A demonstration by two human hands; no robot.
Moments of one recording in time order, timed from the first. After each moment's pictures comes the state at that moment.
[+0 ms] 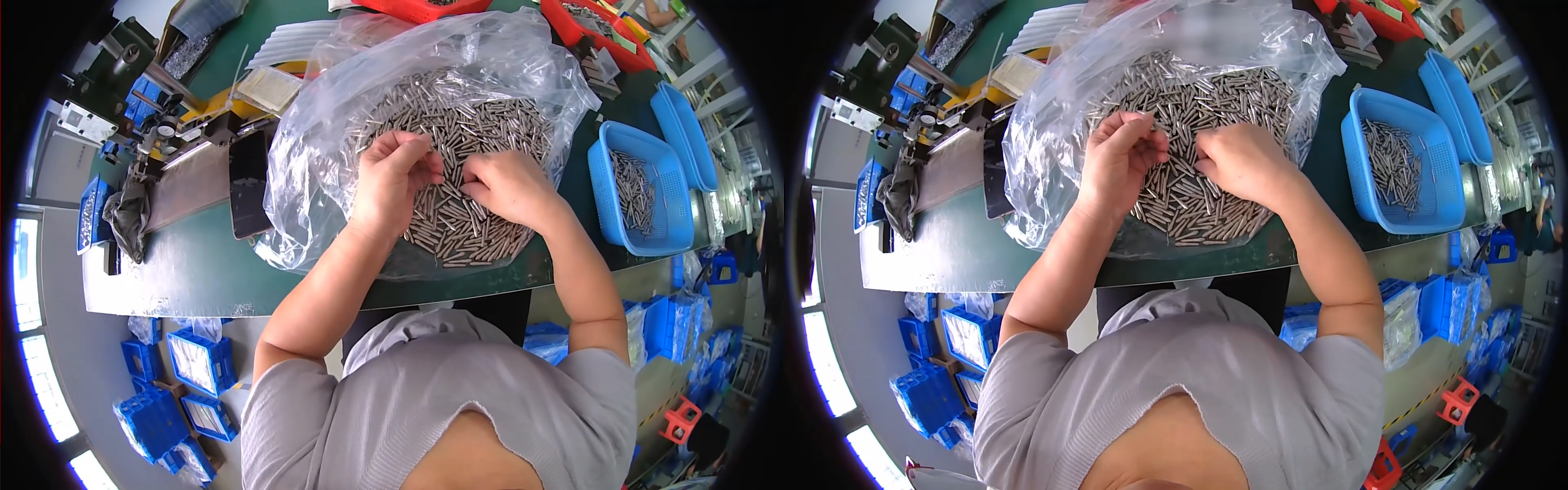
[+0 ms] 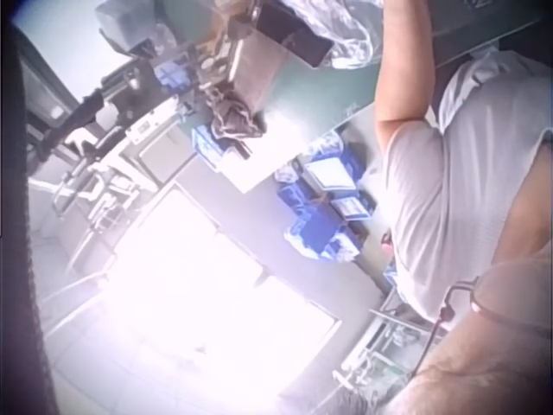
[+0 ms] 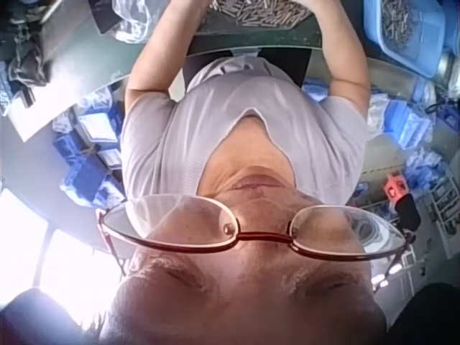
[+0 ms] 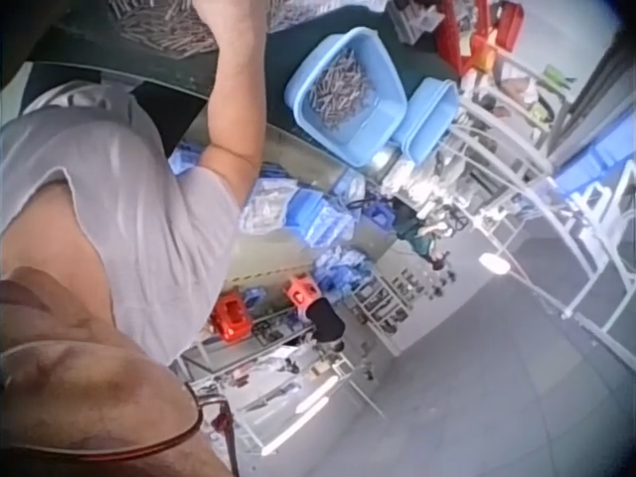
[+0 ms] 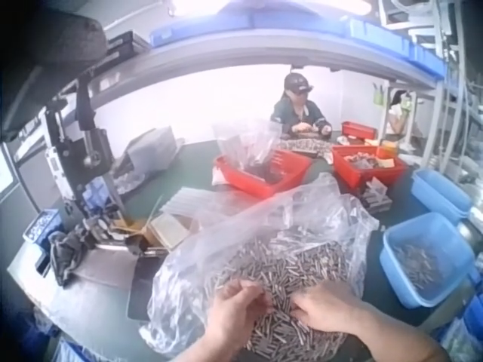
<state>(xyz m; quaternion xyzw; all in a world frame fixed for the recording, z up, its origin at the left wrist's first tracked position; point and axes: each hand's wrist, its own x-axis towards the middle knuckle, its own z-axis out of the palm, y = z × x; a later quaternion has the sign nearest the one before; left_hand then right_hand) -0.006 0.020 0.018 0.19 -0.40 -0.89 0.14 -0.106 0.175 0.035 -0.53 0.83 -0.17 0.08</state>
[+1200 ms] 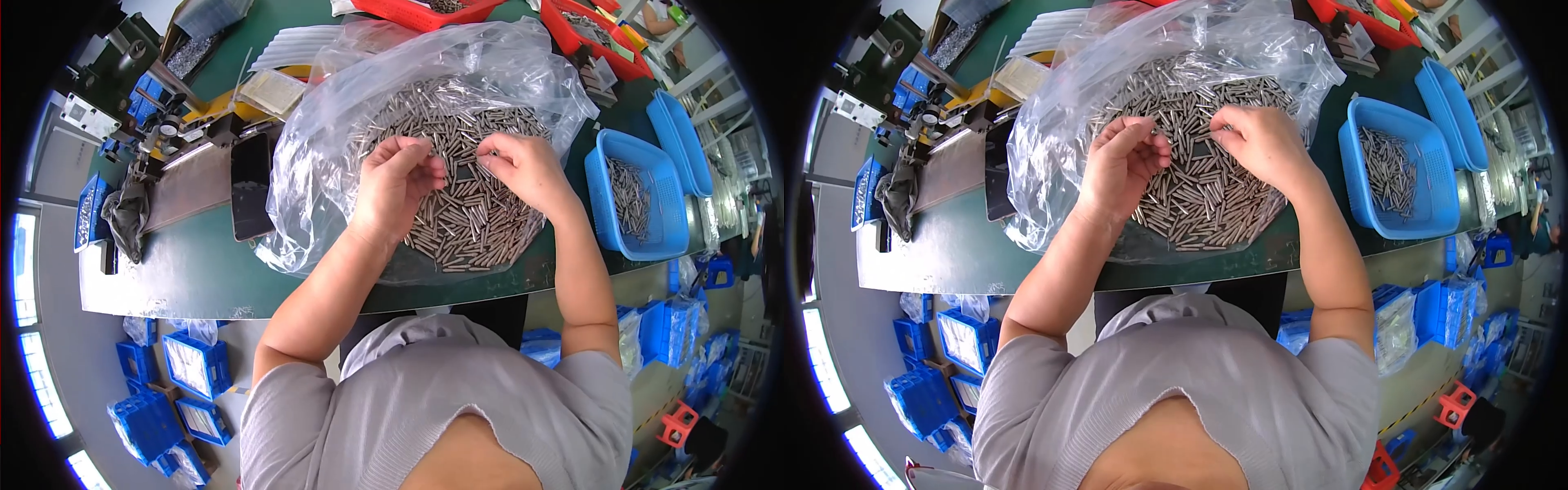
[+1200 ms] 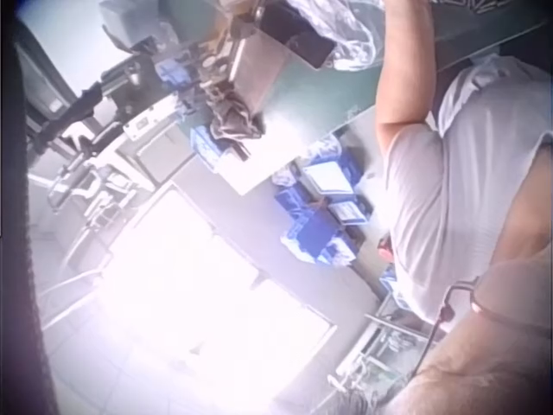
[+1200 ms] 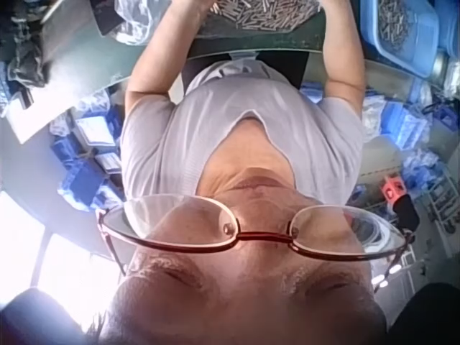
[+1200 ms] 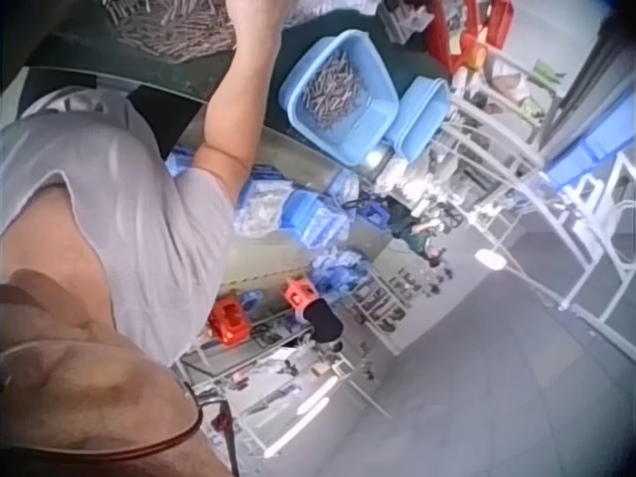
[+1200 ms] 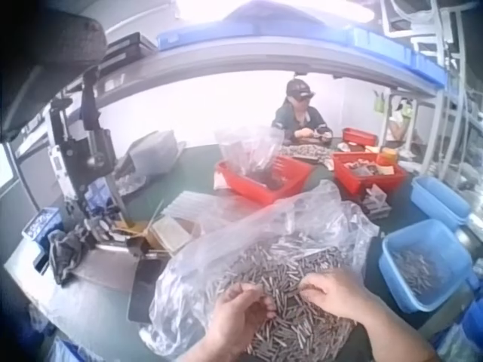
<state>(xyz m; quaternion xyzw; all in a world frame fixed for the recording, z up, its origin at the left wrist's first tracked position) -0.004 0.017 0.019 0.18 -0.36 -0.91 0.12 -0.125 0.180 0.045 -0.45 0.85 -0.27 0.05</state>
